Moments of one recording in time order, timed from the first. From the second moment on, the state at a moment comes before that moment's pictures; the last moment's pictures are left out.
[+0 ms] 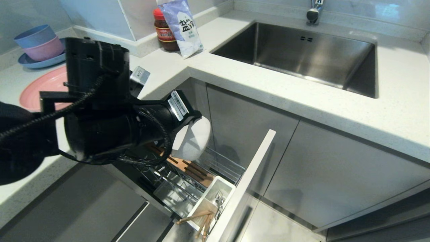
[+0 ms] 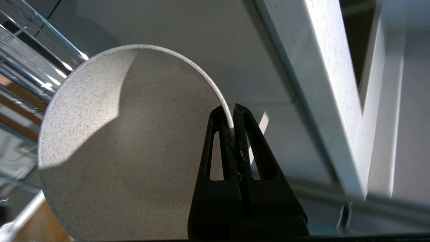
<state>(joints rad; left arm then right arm) -0.72 1.54 -1.11 -0.16 0.16 -0.82 0.00 0.00 0.00 0.00 0.00 0.02</state>
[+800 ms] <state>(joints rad) -0.72 1.80 -0.96 -0.64 0.38 -1.28 0.00 0.00 0.00 0.00 0.00 0.02</state>
